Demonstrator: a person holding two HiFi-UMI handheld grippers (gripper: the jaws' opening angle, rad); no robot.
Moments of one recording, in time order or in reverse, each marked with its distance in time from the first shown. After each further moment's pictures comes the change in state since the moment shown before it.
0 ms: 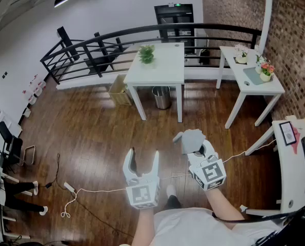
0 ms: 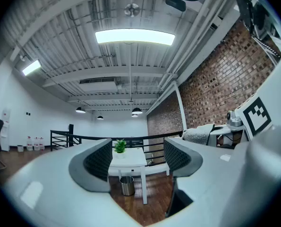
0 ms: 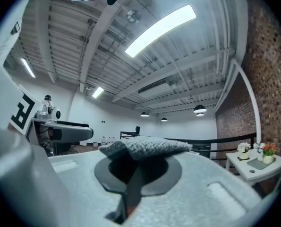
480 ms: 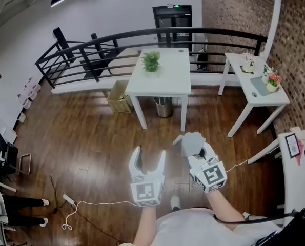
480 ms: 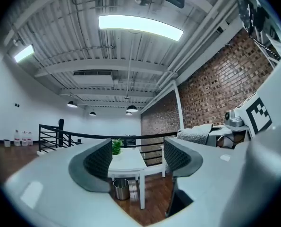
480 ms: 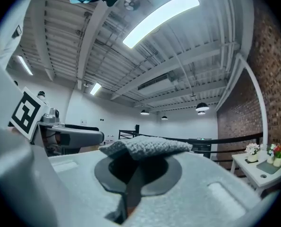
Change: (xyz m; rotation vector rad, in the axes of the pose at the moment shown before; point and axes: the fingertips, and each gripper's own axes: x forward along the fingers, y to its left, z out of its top) left arm 0.144 0.075 -0.021 -0.049 0.019 -0.108; right arm 0.151 -0.023 -0.010 -0.004 0.023 -0.007
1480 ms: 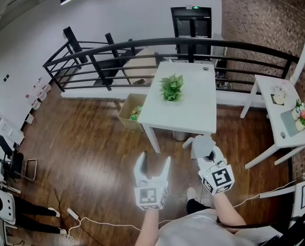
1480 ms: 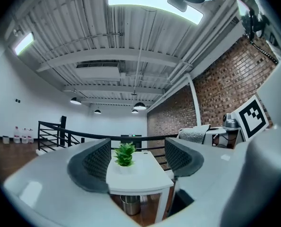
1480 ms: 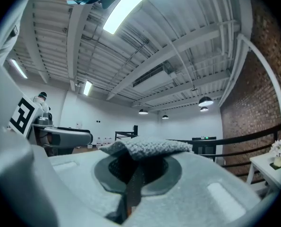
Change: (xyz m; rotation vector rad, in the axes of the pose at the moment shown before) left arm 0.321 0.148 -0.023 -0.027 0.014 0.070; right arm 0.320 -0.196 -0.031 0.053 -0.005 0.036
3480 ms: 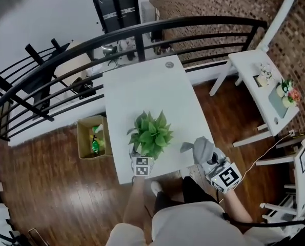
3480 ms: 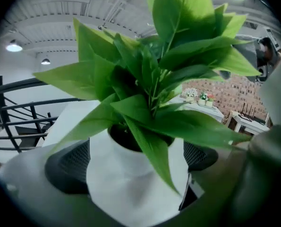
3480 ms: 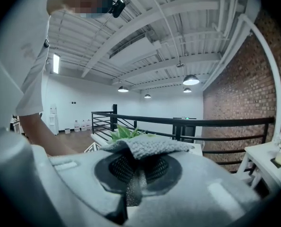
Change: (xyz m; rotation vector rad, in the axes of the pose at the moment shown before) left arm 0.506 0.150 -0.377 0.052 0.609 -0.589; right arm 0.301 -0.201 -0.126 0.032 0.277 -0.227
